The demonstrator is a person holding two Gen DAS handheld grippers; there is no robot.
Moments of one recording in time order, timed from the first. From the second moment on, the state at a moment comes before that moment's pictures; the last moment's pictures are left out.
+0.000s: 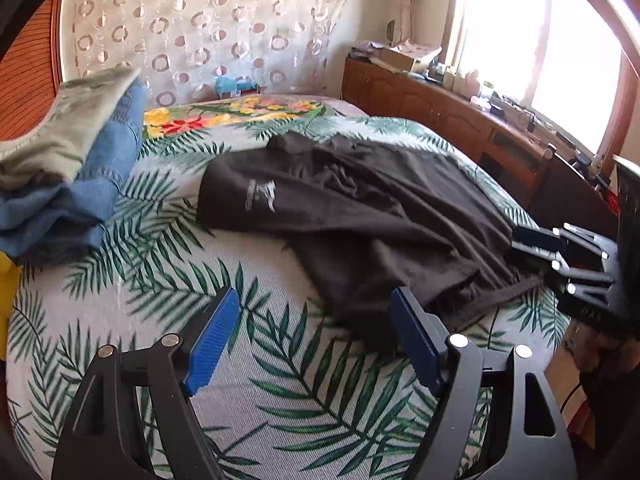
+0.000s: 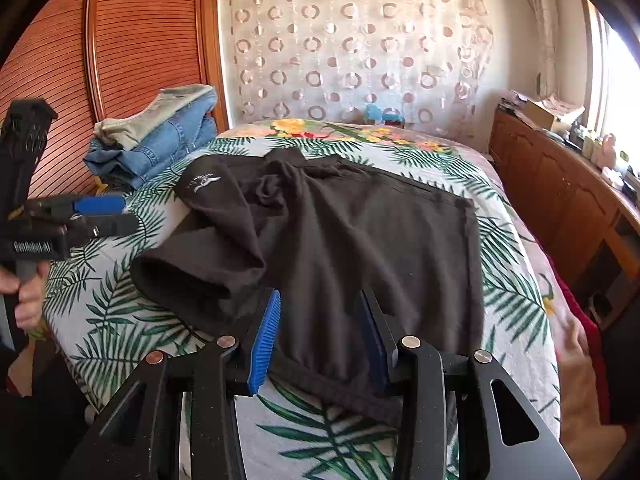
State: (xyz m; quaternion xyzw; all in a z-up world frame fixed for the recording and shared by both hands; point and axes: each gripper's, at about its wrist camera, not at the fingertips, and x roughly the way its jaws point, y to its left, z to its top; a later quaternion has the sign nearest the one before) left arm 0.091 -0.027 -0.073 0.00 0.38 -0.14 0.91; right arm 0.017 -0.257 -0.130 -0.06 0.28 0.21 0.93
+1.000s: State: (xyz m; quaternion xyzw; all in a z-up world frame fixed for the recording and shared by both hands) left arm 0.083 -0.022 -0.092 -0.03 0.39 -0.13 0.91; right arm 0.065 -0.200 -0.143 -0.03 0.31 0.28 0.91
